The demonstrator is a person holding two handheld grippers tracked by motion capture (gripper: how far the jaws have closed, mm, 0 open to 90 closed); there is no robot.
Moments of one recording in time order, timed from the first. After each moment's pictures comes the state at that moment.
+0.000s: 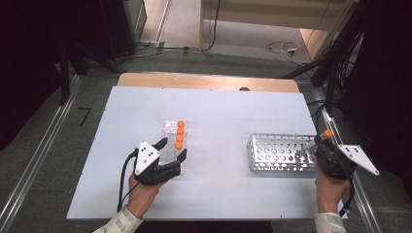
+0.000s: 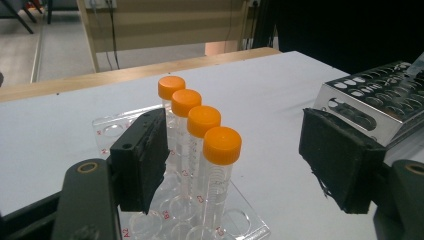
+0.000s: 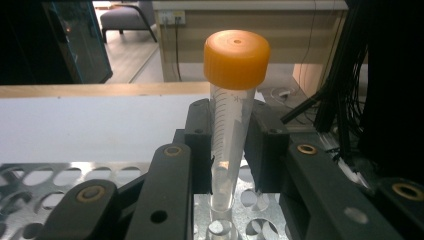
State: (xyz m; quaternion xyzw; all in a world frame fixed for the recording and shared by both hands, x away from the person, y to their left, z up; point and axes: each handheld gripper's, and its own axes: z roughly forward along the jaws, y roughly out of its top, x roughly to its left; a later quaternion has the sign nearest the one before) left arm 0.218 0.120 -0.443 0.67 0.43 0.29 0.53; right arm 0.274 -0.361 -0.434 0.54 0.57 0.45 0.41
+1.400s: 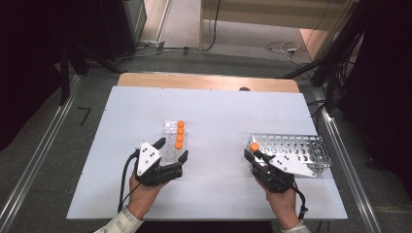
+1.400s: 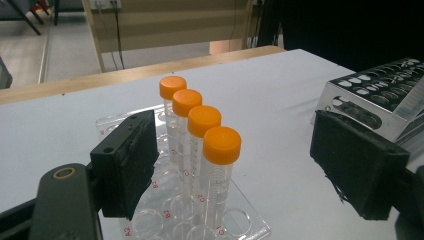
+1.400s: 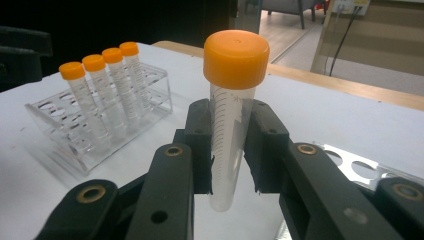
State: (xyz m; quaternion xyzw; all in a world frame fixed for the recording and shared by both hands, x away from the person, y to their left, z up) left arm 0.217 0.117 -0.442 0.67 0.43 0.30 0.52; right arm 0.234 -0.216 -0.430 0.36 0.73 0.52 0.26
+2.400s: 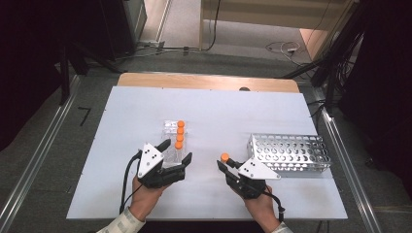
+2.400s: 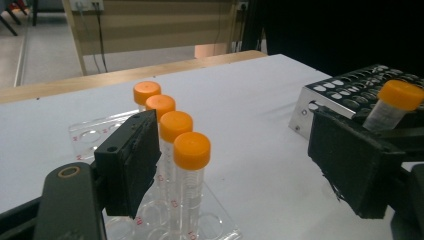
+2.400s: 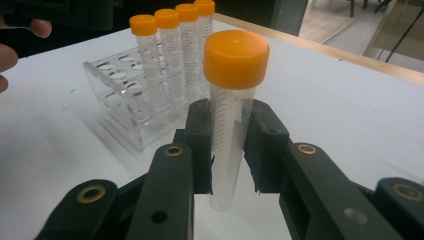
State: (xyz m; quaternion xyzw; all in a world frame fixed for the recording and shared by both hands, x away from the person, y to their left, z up) left arm 0.212 0.110 -0.439 0.67 0.42 0.27 0.55; right arm 0.226 -0.159 -0.455 0.30 0.78 0.50 0.22
